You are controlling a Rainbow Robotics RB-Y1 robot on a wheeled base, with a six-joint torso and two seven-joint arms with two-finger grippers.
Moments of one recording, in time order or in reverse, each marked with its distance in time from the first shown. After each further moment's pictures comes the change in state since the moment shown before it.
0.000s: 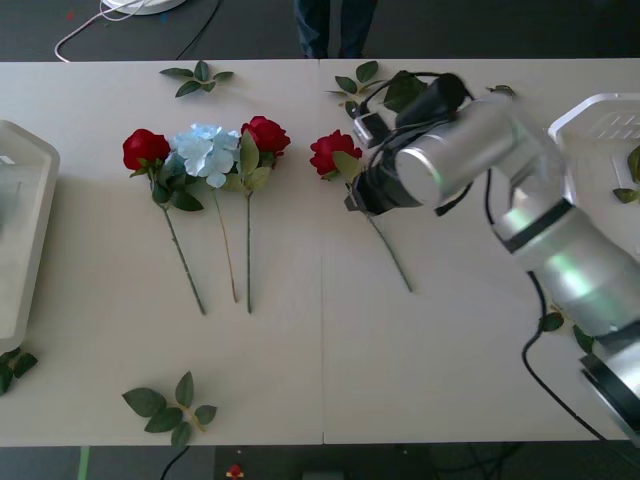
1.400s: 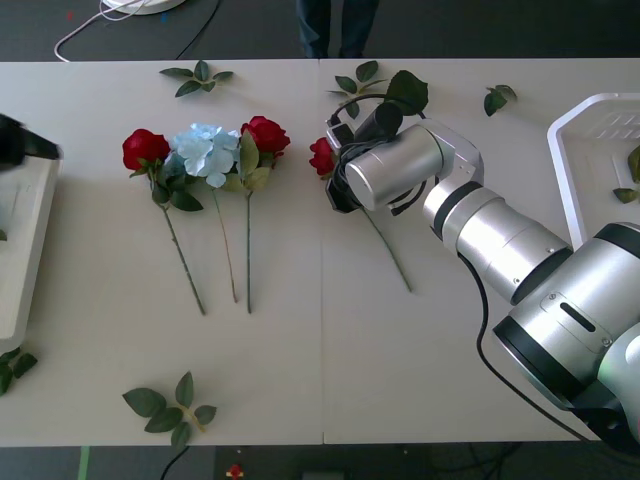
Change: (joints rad) right arm -0.232 0.211 0.059 0.681 0.044 -0.405 0.068; left arm -0.289 -0.005 -0.245 -0.390 0.110 0.609 0.621
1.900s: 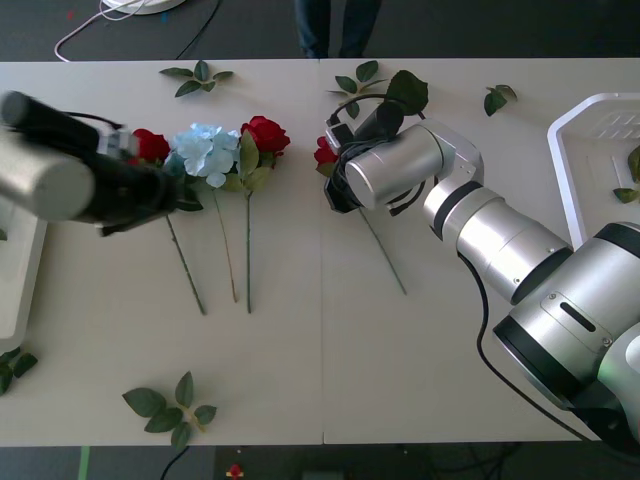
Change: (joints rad) right arm -0.001 -0.001 0.000 -0.001 -0.019 -0.004 0.000; left arm -0.159 -0.064 -0.592 0.036 -0.011 -0.352 0.335
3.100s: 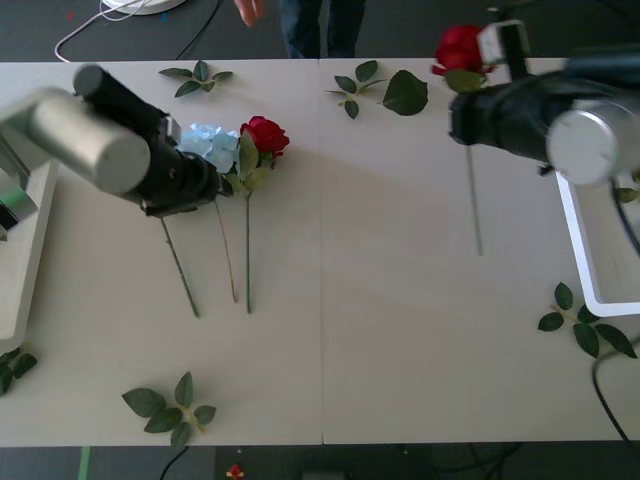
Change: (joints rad) right arm 0.481 -0.418 -0.427 -1.032 -0.145 0.180 -0.002; left arm -0.195 -0.089 -0.127 0.102 -0.001 0.097 0.058
